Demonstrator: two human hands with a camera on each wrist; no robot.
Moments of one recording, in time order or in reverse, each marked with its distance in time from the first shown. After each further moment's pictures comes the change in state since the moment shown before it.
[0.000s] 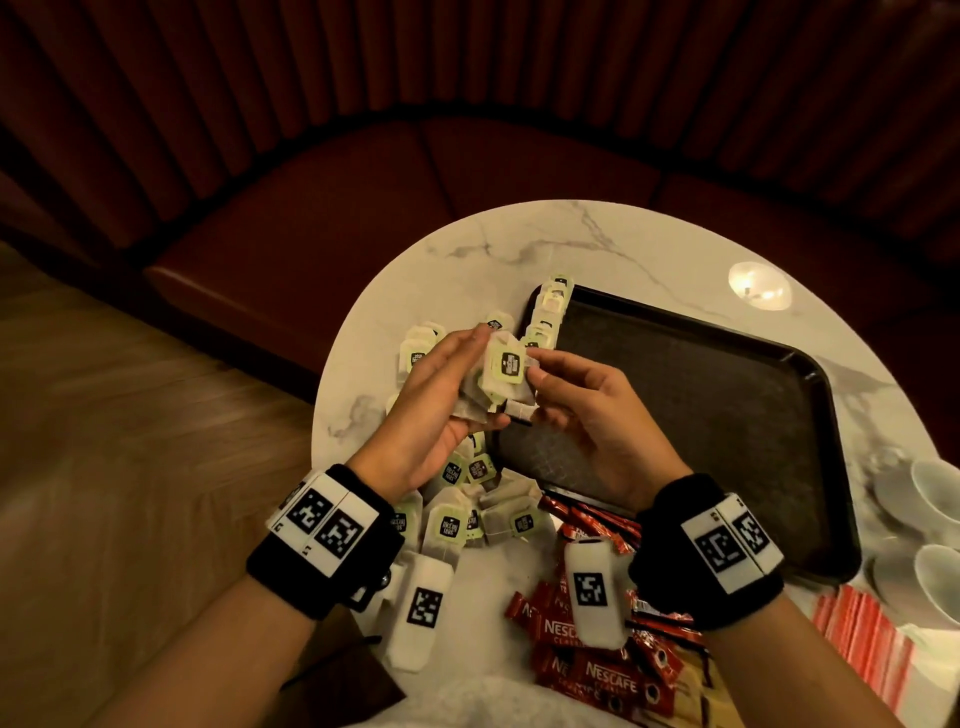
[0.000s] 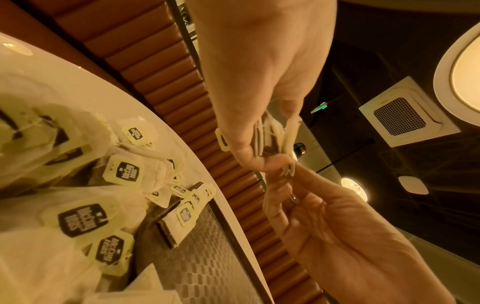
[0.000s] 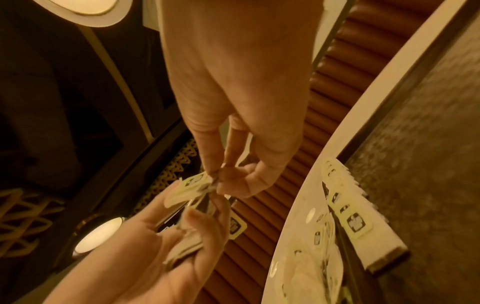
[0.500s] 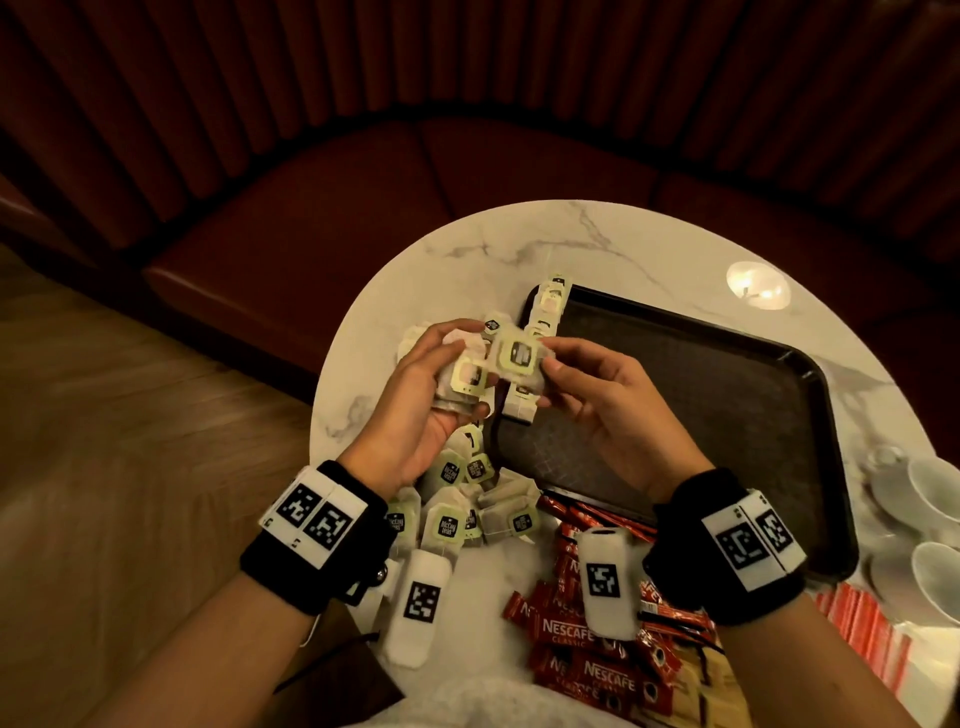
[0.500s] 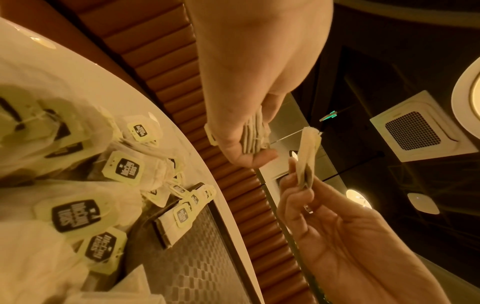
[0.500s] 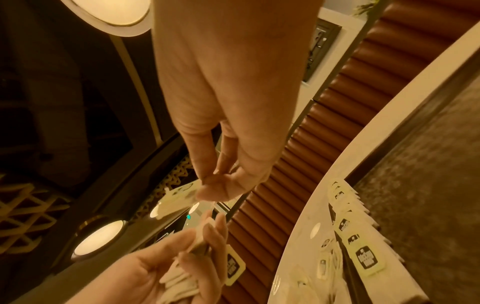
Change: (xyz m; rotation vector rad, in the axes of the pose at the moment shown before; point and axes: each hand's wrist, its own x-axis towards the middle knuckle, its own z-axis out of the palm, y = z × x) left_hand 0.004 0.004 -0.006 -0.095 0.013 0.009; right_hand -0.003 -0.010 -0.011 0.009 -0.061 -0.070
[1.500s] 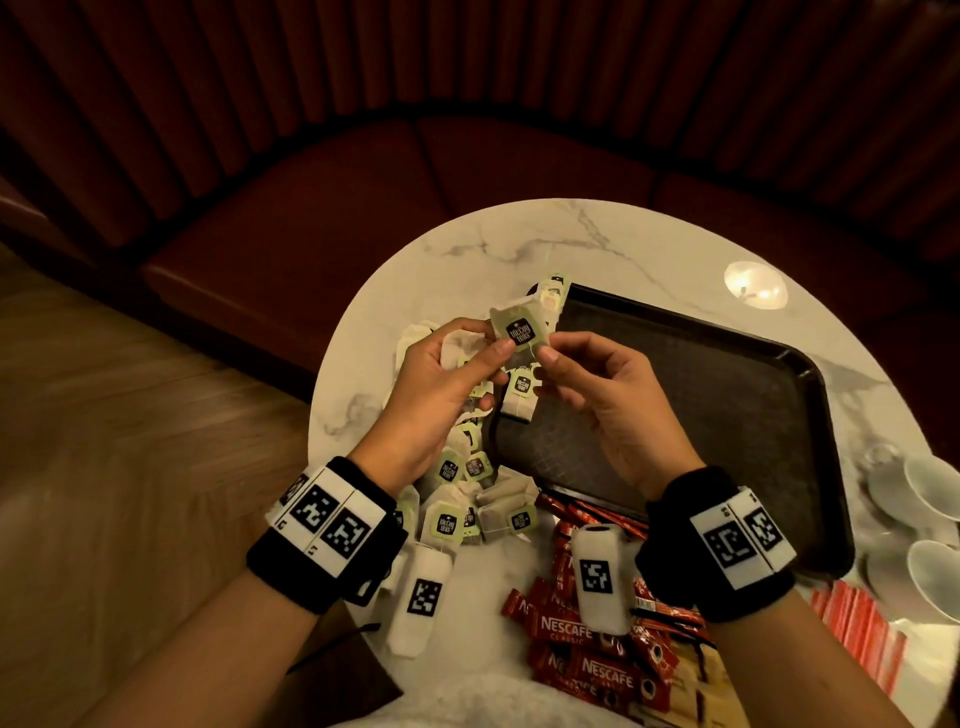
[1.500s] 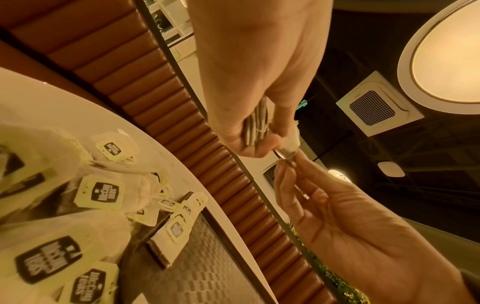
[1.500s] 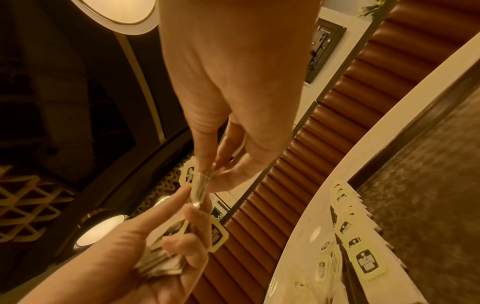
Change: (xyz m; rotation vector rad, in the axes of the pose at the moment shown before) left_hand -0.005 -0.003 0.013 0.282 0.016 0.177; right_hand 0.000 0.002 0.002 -0.040 0.115 -0.088
